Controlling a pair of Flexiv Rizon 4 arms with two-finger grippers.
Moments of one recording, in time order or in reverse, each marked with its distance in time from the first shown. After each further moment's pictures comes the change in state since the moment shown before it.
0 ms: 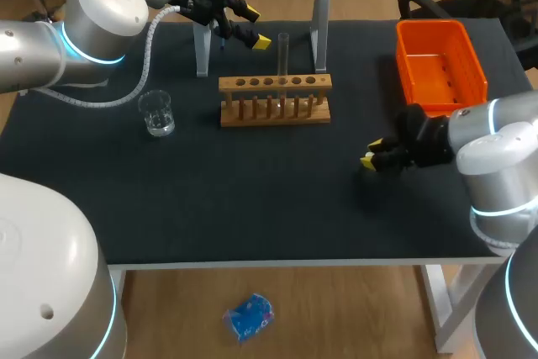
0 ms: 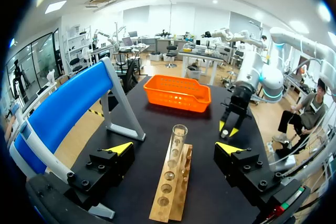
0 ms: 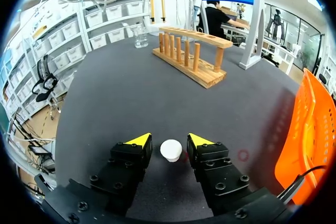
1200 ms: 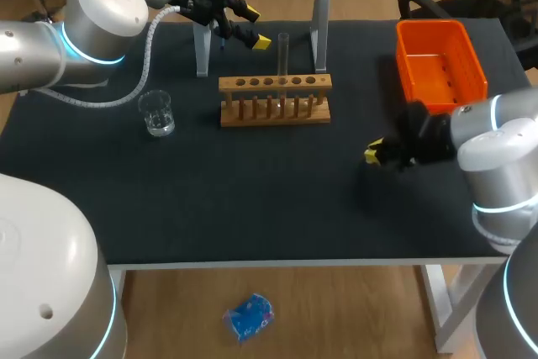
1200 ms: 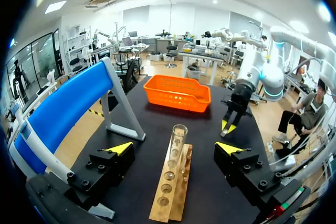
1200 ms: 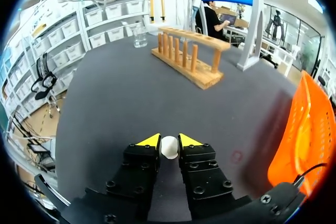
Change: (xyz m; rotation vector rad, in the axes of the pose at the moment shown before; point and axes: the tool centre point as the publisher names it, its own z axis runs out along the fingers) left arm 0.000 0.000 0.000 0.000 0.000 0.000; right arm -0.004 0.007 -0.007 0.007 -0.014 -0.026
